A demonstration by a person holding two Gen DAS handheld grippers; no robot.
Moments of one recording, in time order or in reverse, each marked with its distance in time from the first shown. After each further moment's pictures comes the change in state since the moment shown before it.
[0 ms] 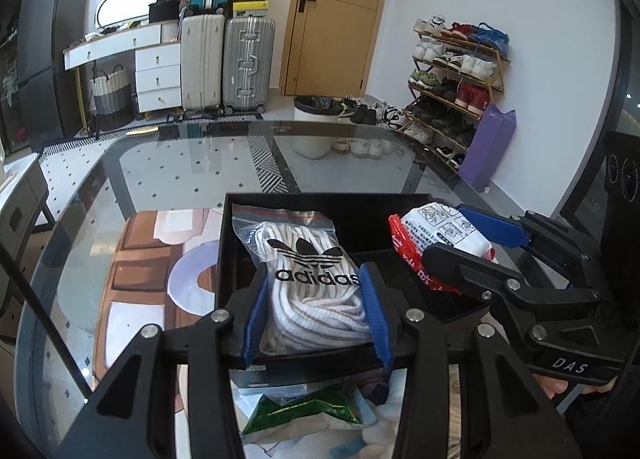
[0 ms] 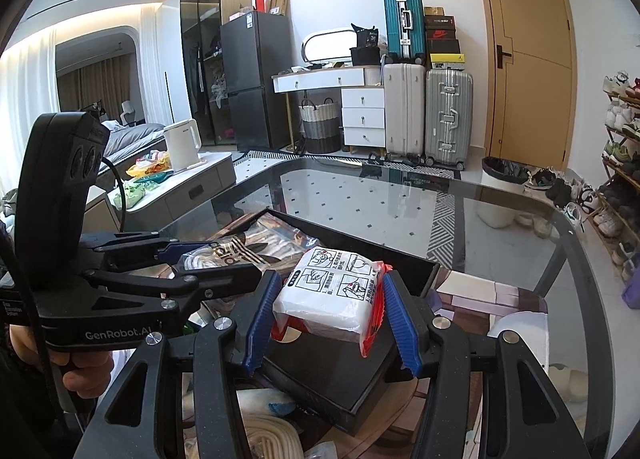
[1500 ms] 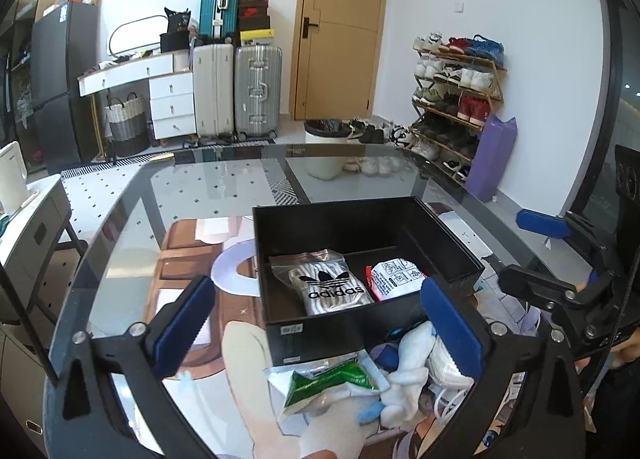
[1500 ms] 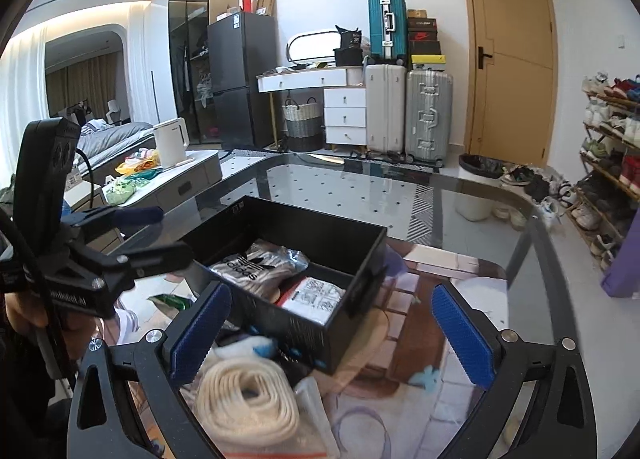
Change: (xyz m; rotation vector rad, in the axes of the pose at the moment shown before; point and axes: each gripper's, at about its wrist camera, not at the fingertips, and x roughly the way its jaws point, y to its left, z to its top) left arm -0.053 0.004 -0.023 0.052 -0.108 0.057; right arm -0.060 -0.002 -0.029 -0.002 -0.009 -0.085
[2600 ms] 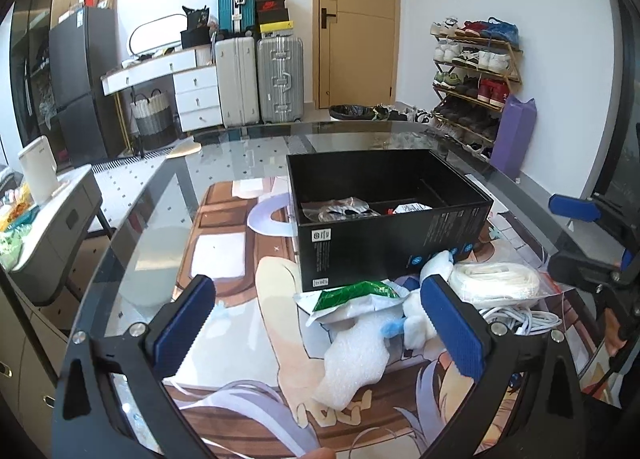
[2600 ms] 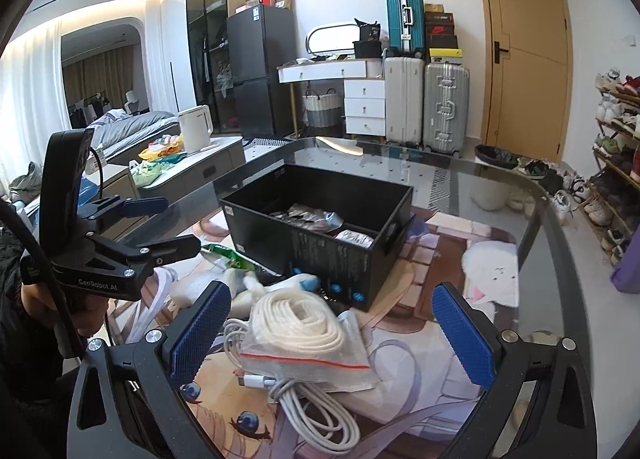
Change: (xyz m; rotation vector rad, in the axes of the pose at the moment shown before) left arm -0.025 0.000 -0.044 0.015 0.049 0.106; right arm -0.036 0.023 -0.033 -0.008 0.050 0.086
